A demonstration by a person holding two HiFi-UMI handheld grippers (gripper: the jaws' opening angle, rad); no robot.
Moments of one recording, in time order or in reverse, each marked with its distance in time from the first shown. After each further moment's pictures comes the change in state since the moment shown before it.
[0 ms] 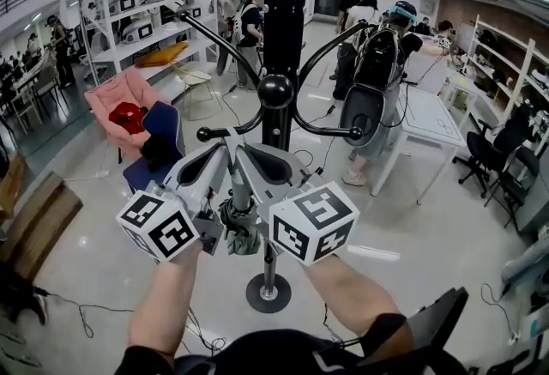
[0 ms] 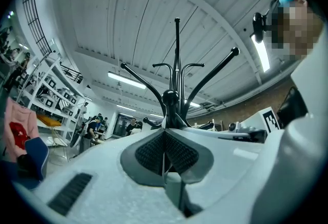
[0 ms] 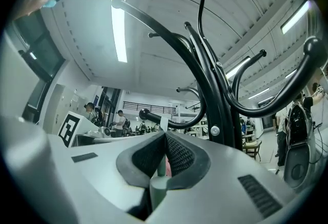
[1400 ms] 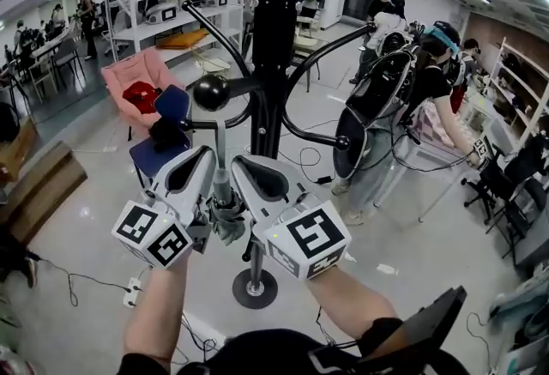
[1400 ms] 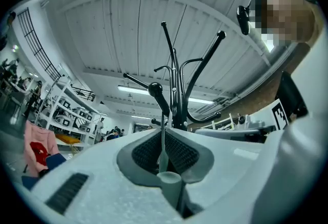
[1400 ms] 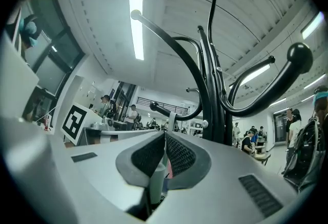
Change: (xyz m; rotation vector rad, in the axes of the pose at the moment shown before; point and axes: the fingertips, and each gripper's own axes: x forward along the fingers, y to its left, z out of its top) left arm -0.012 -0.015 -0.017 0.142 -0.070 0.177; right arm -0.038 0.001 -0.015 -0.139 0.006 0.160
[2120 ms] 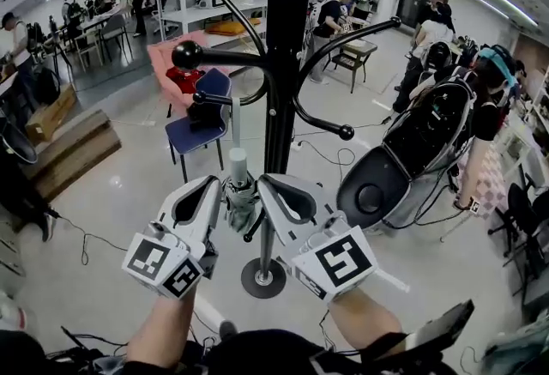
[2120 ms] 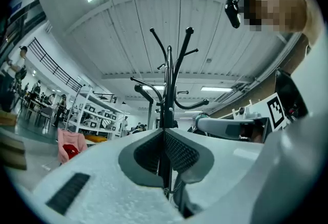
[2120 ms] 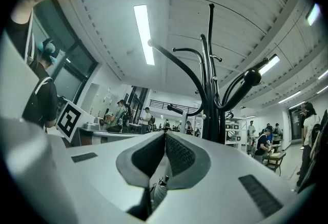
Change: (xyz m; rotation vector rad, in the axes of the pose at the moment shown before) left arm -0.061 -0.049 -0.023 0.083 0.081 0.262; right arm -0.061 0.014 -0.006 0.032 -0.021 0.167
